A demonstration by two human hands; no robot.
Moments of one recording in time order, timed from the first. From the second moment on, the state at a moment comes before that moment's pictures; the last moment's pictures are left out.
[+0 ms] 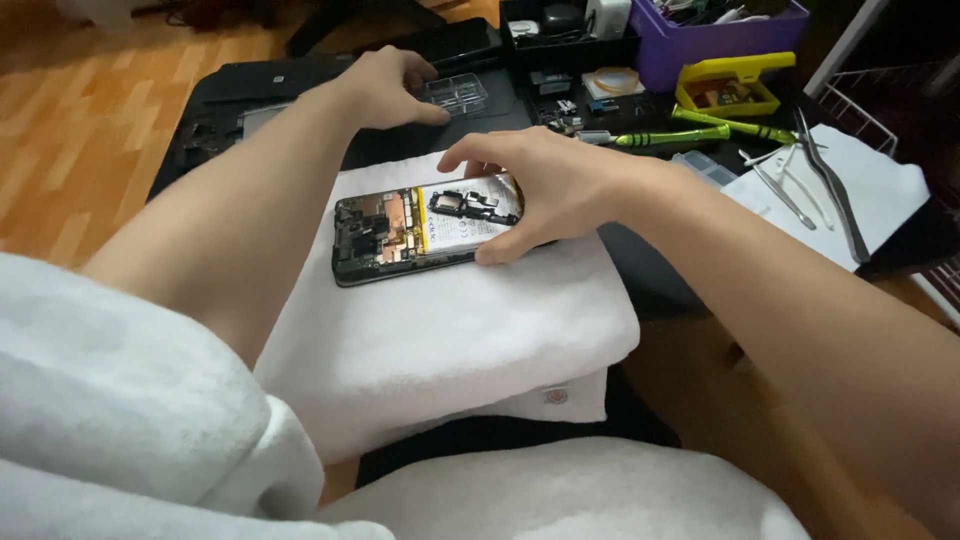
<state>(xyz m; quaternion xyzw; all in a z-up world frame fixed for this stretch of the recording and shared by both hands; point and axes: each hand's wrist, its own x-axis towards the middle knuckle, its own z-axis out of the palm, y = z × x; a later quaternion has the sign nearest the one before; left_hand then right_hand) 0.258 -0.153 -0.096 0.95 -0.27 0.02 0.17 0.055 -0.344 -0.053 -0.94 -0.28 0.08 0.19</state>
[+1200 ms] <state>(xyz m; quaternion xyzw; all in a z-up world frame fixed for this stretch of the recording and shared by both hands) 0.199 -0.139 -0.063 0.98 -0.18 -0.07 0.09 0.094 -0.344 -0.042 -0.98 -0.13 0.10 0.08</state>
